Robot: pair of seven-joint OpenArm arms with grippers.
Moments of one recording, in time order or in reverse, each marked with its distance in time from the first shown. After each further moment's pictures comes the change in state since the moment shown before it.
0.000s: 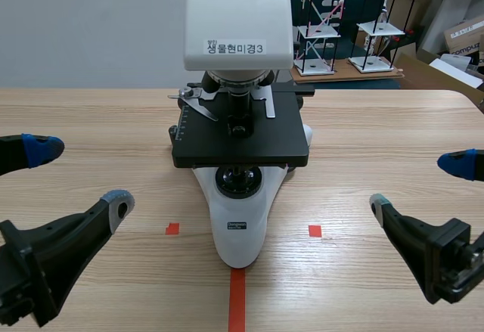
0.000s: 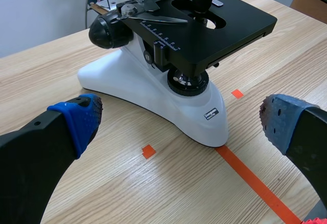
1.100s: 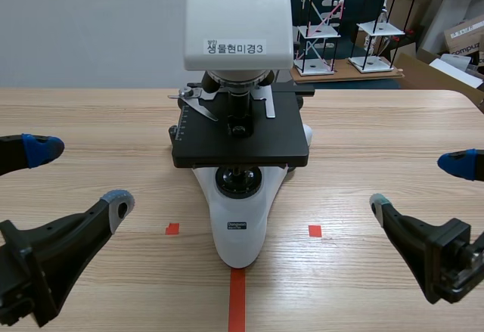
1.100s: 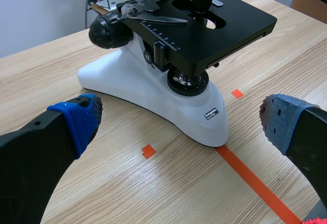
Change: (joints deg) left arm 0.0 0.0 0.0 0.0 0.0 0.0 0.0; right arm 0.0 0.0 0.0 0.0 0.0 0.0 0.0
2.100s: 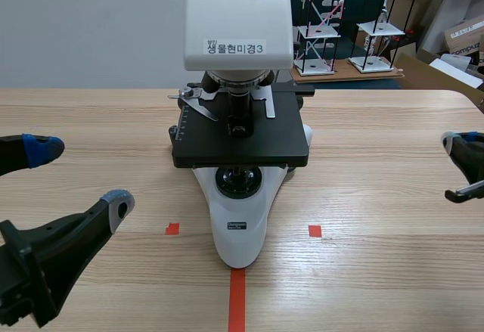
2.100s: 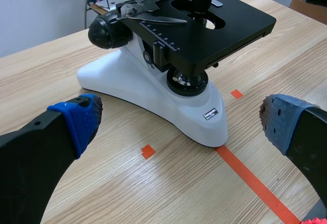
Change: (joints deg) left arm 0.0 0.0 0.0 0.0 -0.1 -0.1 0.0; right arm 30.4 -0.5 -0.8 -34.3 -0.9 5.6 6.5
